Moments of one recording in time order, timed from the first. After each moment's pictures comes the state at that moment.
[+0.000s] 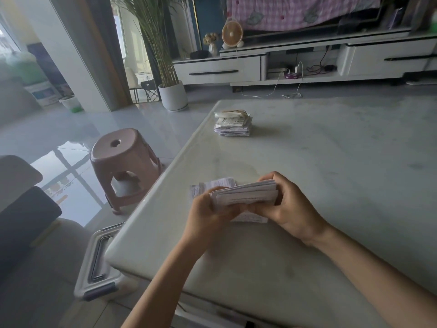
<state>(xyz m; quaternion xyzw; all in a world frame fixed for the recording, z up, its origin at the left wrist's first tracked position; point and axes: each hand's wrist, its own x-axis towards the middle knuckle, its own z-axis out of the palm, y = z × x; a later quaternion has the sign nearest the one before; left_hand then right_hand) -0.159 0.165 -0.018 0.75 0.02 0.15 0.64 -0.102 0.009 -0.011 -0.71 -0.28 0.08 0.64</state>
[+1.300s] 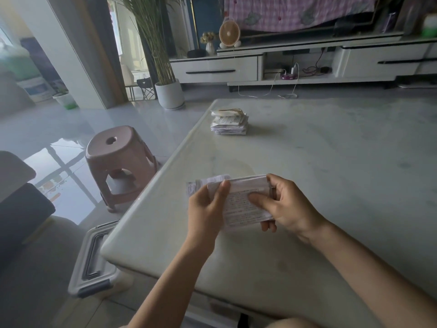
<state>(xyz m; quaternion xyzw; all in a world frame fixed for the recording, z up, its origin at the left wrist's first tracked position) -0.162 0.144 -0.009 0.67 0.13 0.22 0.70 -0.111 0.003 -0.001 -0.71 -0.21 0.13 0.66</state>
